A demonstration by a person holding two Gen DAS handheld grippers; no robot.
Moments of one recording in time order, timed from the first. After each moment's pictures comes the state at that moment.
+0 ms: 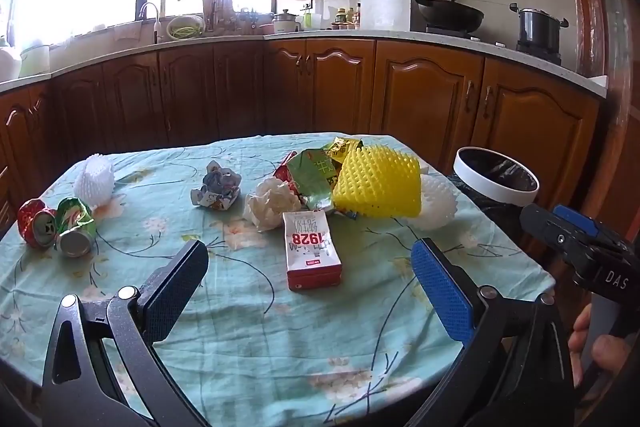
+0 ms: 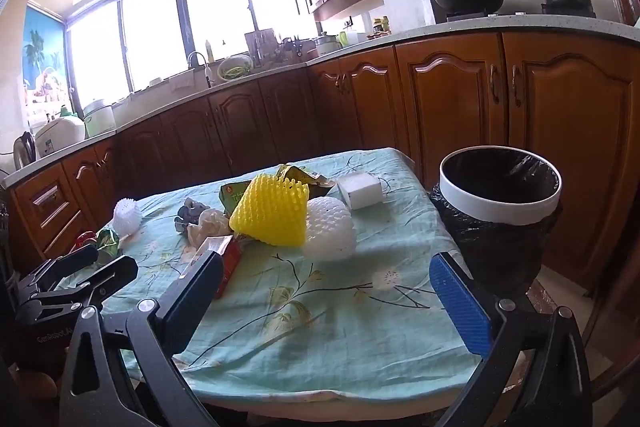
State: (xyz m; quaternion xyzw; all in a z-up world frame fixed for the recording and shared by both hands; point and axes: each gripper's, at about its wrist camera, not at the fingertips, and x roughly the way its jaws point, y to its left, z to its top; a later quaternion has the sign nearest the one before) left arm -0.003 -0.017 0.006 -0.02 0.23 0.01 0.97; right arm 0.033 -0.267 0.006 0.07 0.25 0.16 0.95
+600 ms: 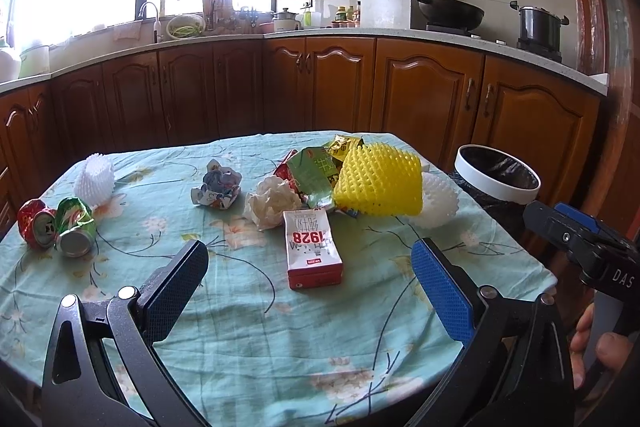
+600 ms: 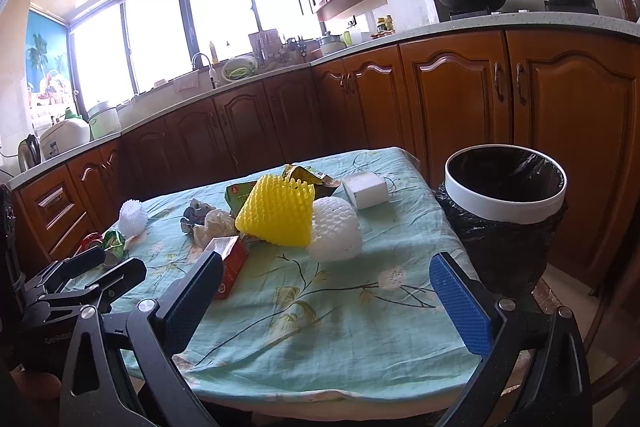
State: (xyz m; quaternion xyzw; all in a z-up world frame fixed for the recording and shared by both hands) left arm -0.002 -0.016 0.003 -0.02 0.24 0.01 0.97; right arm 0.031 -0.262 0.007 0.08 0.25 0.17 0.95
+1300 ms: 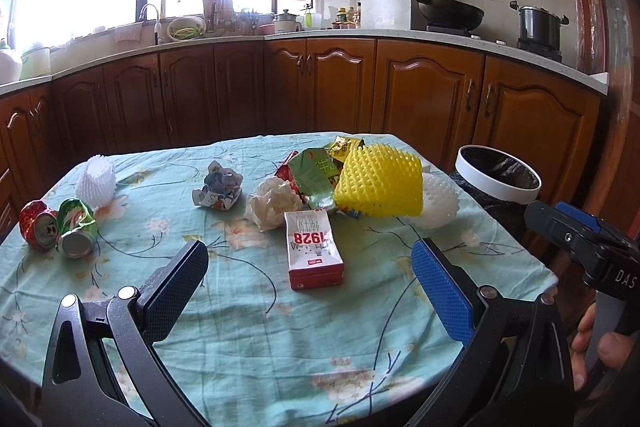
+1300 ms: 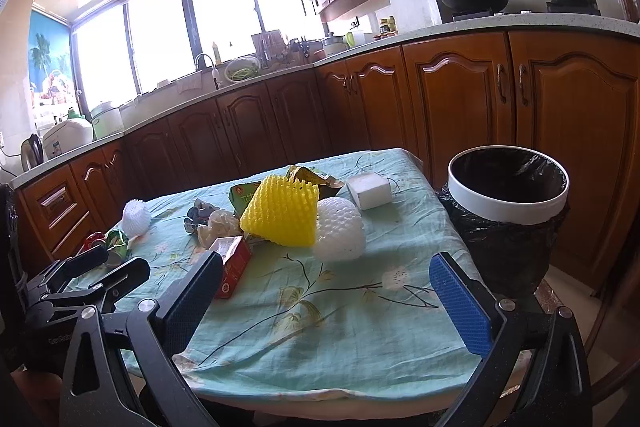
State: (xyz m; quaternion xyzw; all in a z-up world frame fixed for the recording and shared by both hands) left arm -0.003 -0.018 0.003 -0.02 0.23 0.01 0.97; right arm 0.031 -0.267 0.008 0.08 0.25 0.18 0.95
